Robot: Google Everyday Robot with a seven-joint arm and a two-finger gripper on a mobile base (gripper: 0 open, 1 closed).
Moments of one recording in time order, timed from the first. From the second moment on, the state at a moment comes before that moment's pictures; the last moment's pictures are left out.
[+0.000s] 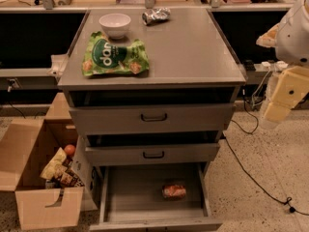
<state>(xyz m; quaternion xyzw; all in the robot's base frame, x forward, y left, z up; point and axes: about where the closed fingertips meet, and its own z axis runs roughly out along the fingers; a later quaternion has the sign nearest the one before) 0.438 -0.215 0.981 -0.60 0.78 -0.04 0.17</state>
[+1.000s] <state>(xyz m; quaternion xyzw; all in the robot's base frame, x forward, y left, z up) 0.428 -0.199 0.902 -0.62 0.76 0.03 0.20</state>
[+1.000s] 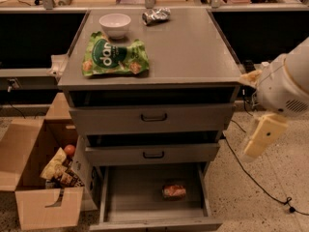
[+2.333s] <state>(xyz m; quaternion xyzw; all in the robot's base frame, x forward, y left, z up) 0.409 -0.197 0.730 -0.57 0.77 0.15 0.23</state>
